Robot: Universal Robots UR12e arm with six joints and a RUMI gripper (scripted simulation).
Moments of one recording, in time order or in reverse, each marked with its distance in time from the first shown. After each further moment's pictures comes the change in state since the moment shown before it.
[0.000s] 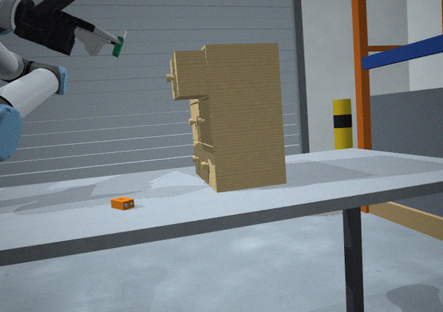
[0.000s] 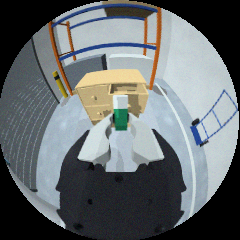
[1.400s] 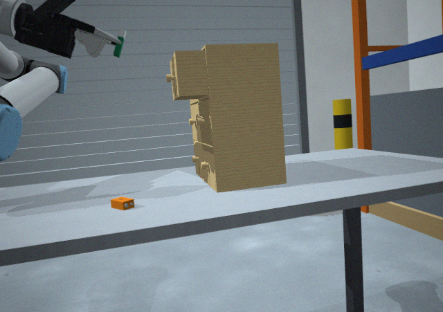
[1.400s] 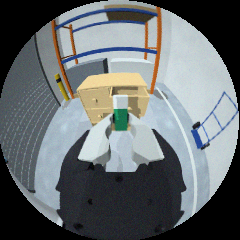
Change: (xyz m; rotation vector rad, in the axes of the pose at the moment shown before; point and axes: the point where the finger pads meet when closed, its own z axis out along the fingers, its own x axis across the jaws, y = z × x) arm -0.002 0.000 0.001 0.059 -0.012 -0.003
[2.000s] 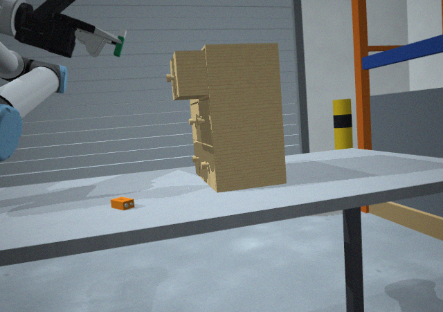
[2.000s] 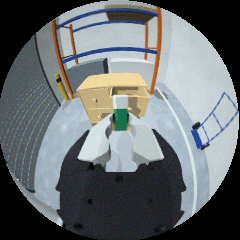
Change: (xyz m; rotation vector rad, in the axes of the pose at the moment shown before) arm 0.000 -0.001 0.000 0.000 -0.001 -0.002
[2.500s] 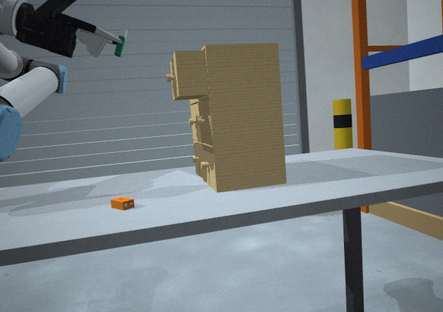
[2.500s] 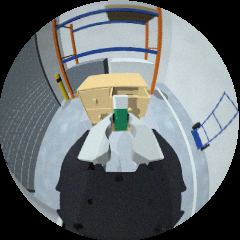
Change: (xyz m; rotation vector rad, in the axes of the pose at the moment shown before) arm -0.001 -0.001 0.002 0.000 -0.002 -0.002
